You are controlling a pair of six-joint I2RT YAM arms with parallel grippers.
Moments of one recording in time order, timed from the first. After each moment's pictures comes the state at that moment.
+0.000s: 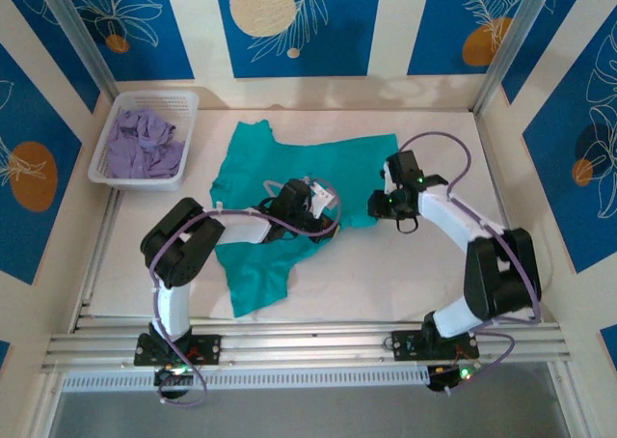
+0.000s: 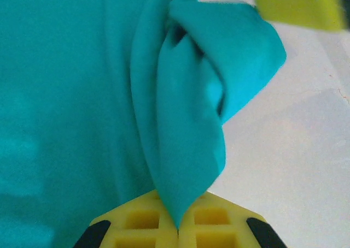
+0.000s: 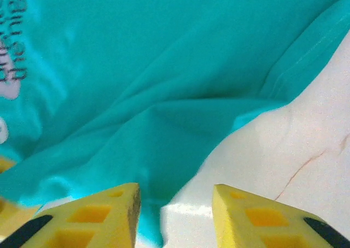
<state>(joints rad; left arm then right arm) -0.75 1.94 1.04 0.21 0.50 -0.22 0.29 1.45 0.96 -0.65 -0.12 0.29</state>
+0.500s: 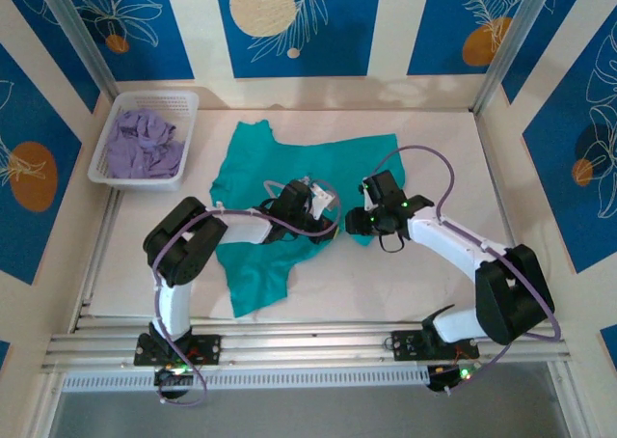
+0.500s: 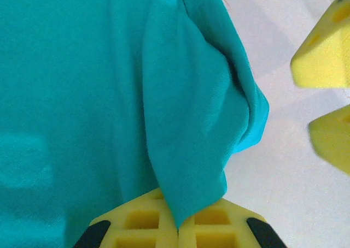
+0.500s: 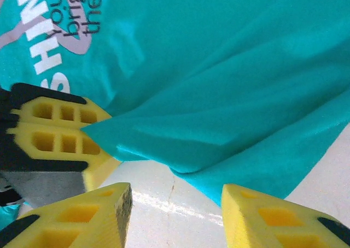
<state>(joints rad) -0.75 1.96 1.04 0.21 0.50 -0.24 0.47 1.38 0.85 -0.54 -0.10 0.43</state>
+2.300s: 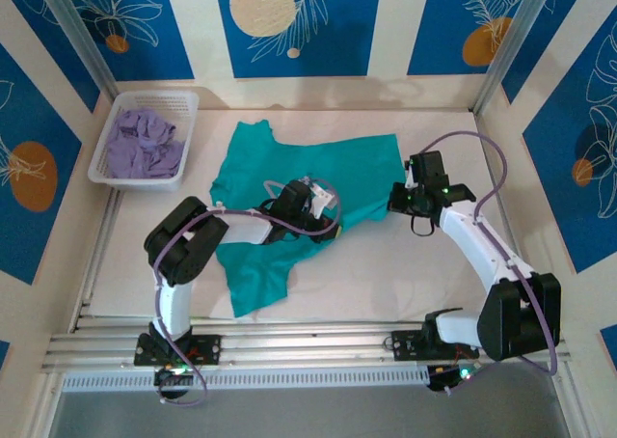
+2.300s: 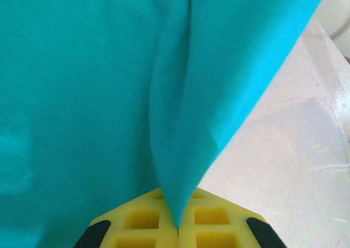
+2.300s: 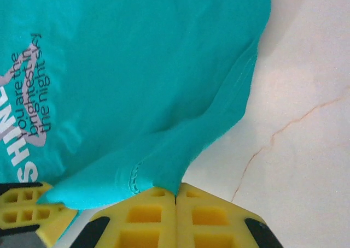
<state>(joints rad) -0.74 1.96 1.04 0.26 0.54 -0.31 0.18 1.28 0.97 -0.66 -0.06 0.37</state>
